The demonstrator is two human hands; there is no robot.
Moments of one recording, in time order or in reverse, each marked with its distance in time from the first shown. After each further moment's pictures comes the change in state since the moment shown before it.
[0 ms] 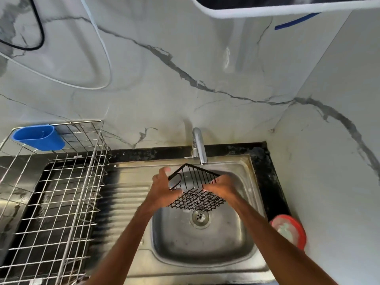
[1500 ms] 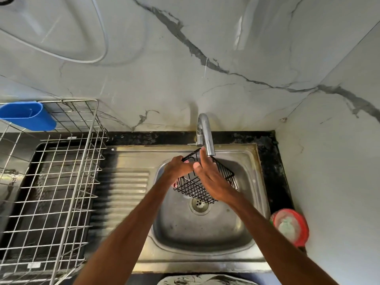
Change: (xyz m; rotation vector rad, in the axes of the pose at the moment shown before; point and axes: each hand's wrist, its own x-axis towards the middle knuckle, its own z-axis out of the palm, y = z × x) left_hand 0.073 0.026 0.025 -0.038 -0.117 -0.231; right_hand -0.016 -0.016 0.029 -0.152 -0.193 -0.564
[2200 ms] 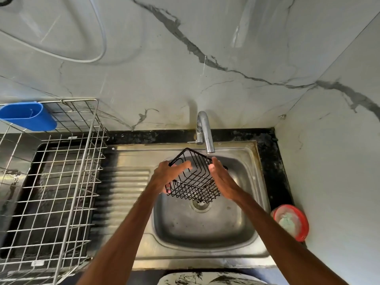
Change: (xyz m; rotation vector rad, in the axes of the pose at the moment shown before) left_hand -0.037 -0.026 -0.016 -0.279 -0.027 -0.085; right_hand -0.002 0.057 0.000 0.054 0.047 0.178
